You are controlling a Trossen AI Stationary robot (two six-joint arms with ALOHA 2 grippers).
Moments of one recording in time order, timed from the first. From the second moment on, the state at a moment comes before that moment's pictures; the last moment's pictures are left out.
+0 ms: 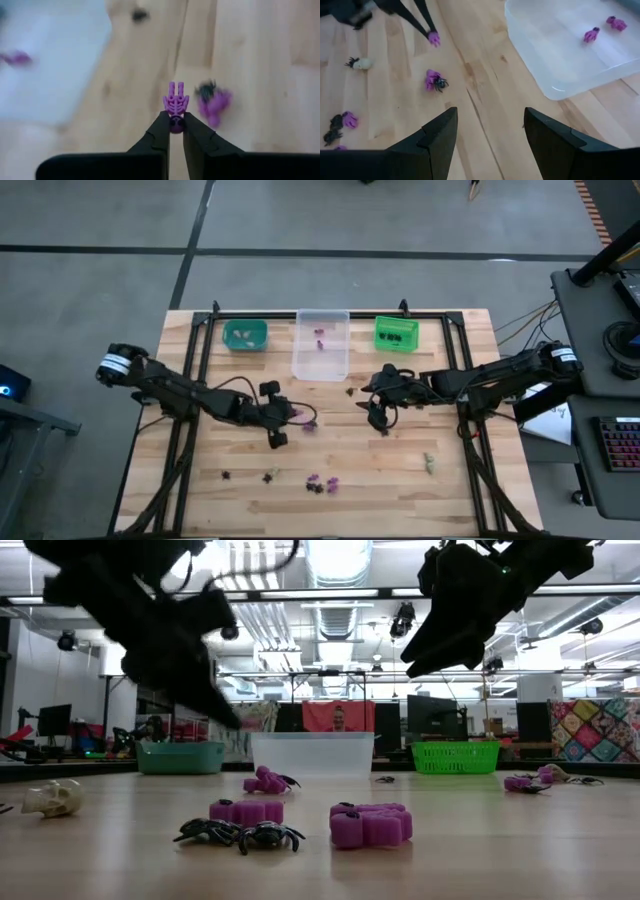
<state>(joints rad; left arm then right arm) -0.24 1.44 0.67 -0.05 -0.43 -0.22 0.10 1.27 0.73 -0.12 0.24 0.38</state>
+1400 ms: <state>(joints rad) 0.51 1.92 1.37 -0.36 -0.17 0.25 0.10 1.27 0.72 -0.12 0.24 0.32</state>
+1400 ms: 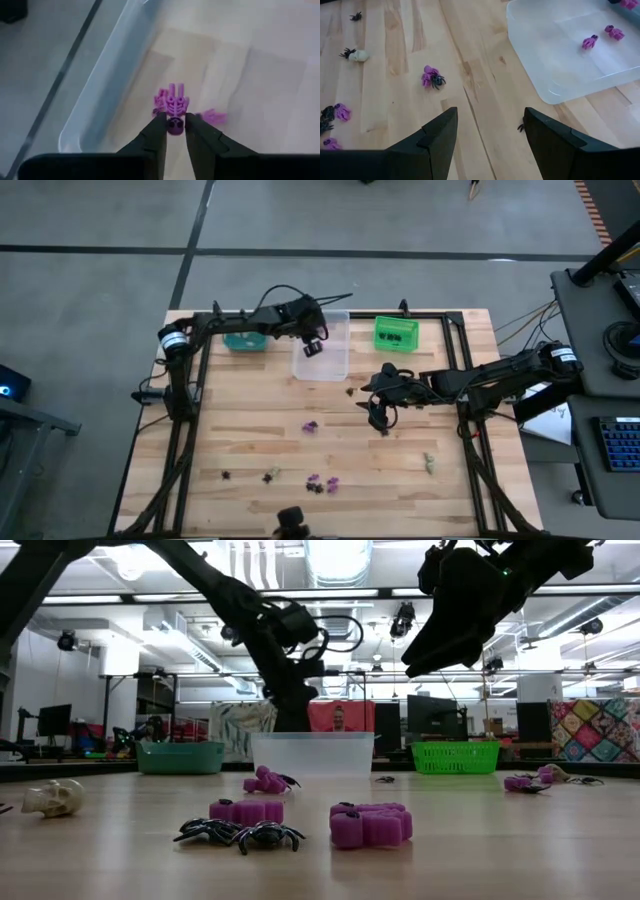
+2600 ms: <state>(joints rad) 0.03 1.36 0.80 0.11 -0.20 -0.04 0.10 1.28 0.69 -0.11 0.42 0.26</state>
